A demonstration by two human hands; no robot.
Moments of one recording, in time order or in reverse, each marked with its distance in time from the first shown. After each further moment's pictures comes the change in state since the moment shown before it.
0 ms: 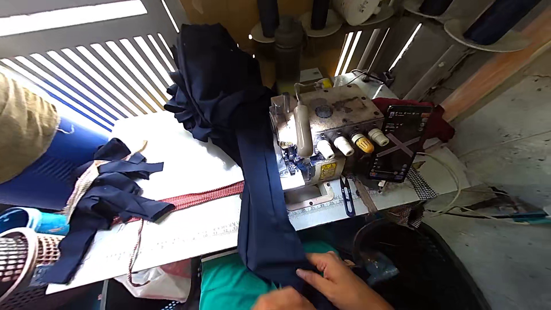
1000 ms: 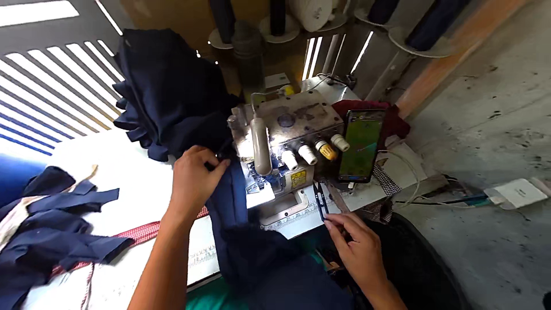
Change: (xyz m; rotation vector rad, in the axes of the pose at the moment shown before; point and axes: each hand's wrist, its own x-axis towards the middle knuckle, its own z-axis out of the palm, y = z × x) left_hand 0.191 -0.084 -0.178 0.669 0.431 -0.139; right_hand -0.005 0.004 -0.071 -0.631 0.896 -0.135
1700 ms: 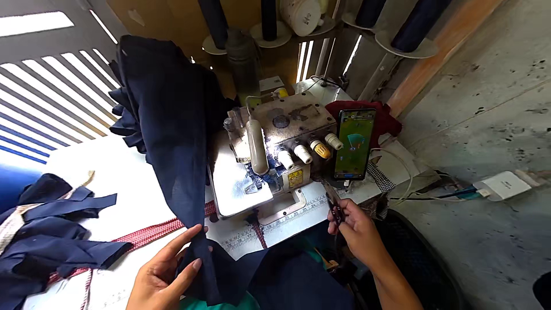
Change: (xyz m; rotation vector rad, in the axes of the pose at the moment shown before) left_hand -0.163 0.009 -0.043 -1.068 -0.108 -0.336; right_hand 0.018 0.010 -0.013 0.403 -0.231 0.332
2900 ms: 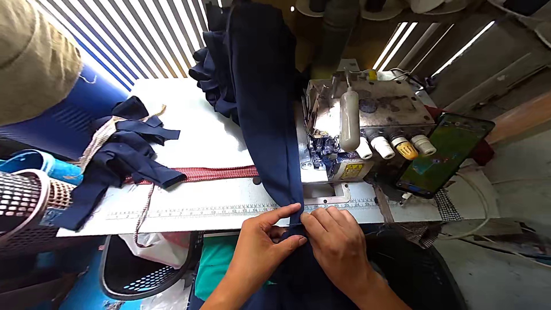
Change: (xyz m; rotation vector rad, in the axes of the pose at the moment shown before) left_hand -0.012 0.005 0.093 0.023 0.094 -0.125; right_hand -0.009 -0.066 0.104 -0.780 -0.122 -0.909
